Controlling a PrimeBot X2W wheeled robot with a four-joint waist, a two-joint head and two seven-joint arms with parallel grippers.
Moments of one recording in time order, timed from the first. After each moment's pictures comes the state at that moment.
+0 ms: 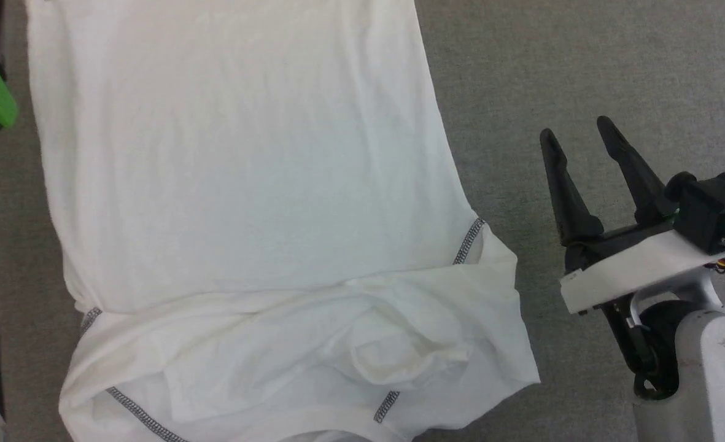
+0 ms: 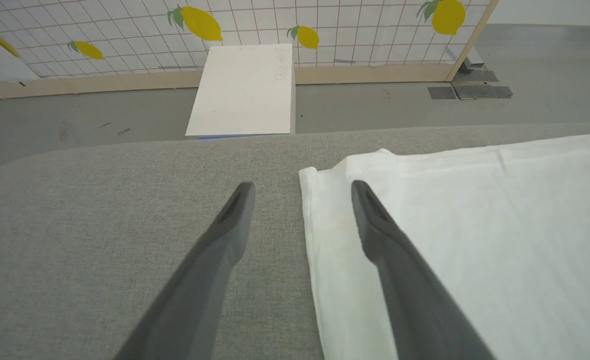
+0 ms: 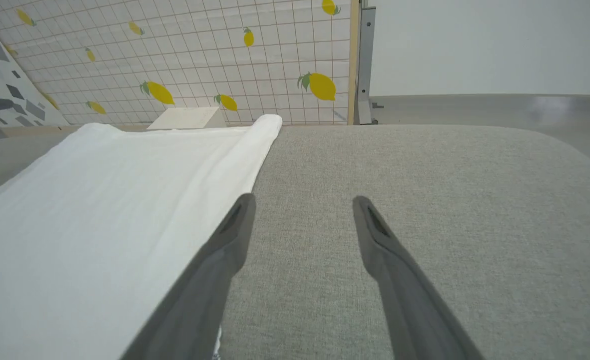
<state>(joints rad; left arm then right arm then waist) -0.83 0.46 0.08 0.33 -0.32 -0.10 0.49 -0.26 -0.05 0.06 -0.22 0.19 0.13 0.17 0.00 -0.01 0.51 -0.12</state>
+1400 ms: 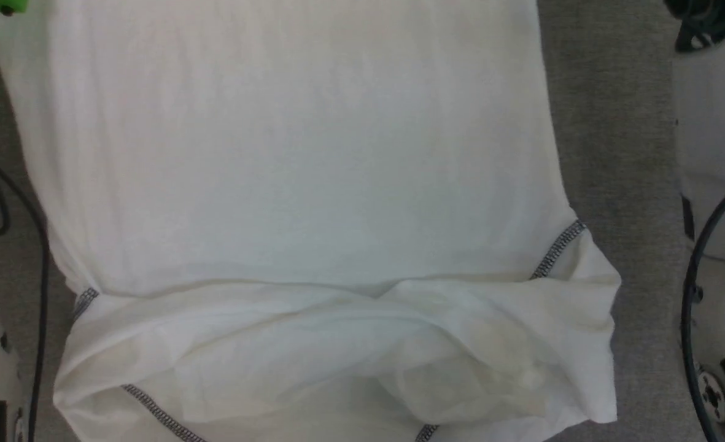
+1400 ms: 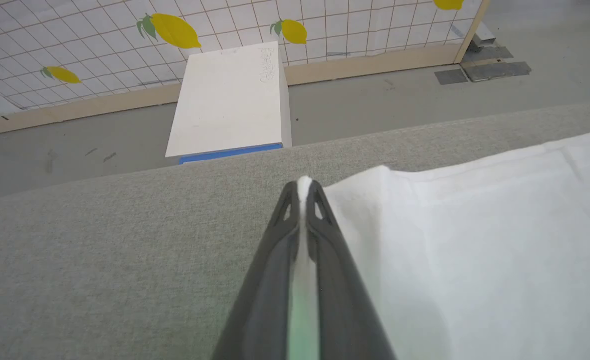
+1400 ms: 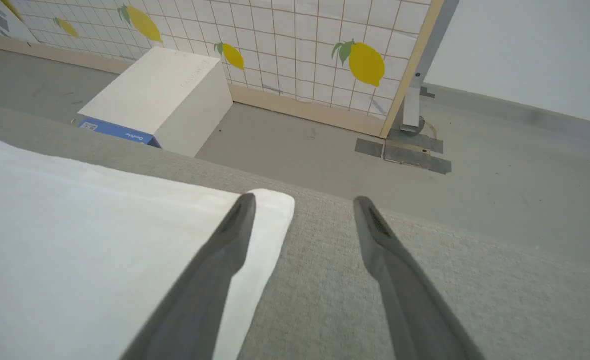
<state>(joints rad) -1.05 0.44 -0.06 0.23 -0.30 -0.07 0.48 -1.20 -0.05 0.08 0.33 0.10 0.13 0.48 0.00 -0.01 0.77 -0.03</state>
